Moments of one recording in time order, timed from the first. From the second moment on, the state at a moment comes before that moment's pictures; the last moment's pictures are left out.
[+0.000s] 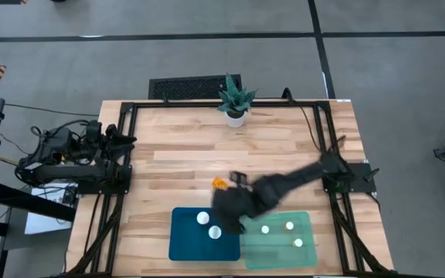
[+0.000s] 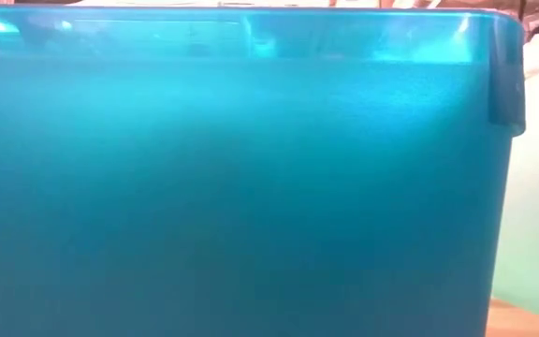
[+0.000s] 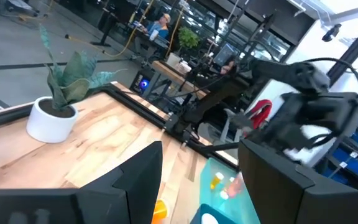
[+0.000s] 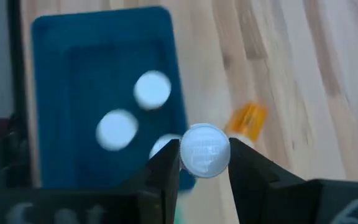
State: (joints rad) left arm 0.07 0.07 0.67 -0.59 -0.09 -0.57; right arm 0.39 2.12 2.27 -1.26 0.30 0.47
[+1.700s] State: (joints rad) left arm 0.07 0.07 0.67 -0.60 -0.09 -0.57; right arm 0.91 2.07 1.56 -1.21 0.50 1.75
